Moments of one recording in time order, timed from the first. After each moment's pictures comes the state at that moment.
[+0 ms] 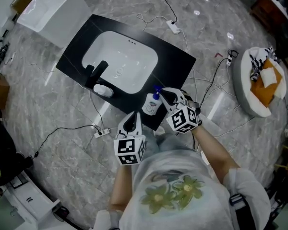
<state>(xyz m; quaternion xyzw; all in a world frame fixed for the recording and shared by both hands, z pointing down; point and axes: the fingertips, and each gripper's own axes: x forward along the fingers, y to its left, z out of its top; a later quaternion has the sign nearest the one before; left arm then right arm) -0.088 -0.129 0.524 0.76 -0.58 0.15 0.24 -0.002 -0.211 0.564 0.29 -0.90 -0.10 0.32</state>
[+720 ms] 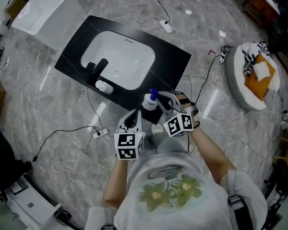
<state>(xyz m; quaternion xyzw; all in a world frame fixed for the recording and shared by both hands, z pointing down) -0.098 -0.102 0.516 0.79 -0.52 0.18 0.25 -0.030 -0.155 0.540 0.28 -0.87 -0.20 0.35</state>
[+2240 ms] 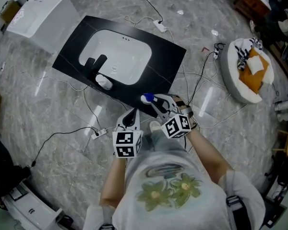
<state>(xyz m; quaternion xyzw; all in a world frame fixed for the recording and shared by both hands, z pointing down) -0.114 -0.060 0.511 0.81 -0.50 0.18 0.25 -0.055 -0.093 0.538 0.28 -0.89 -0.15 0.33</state>
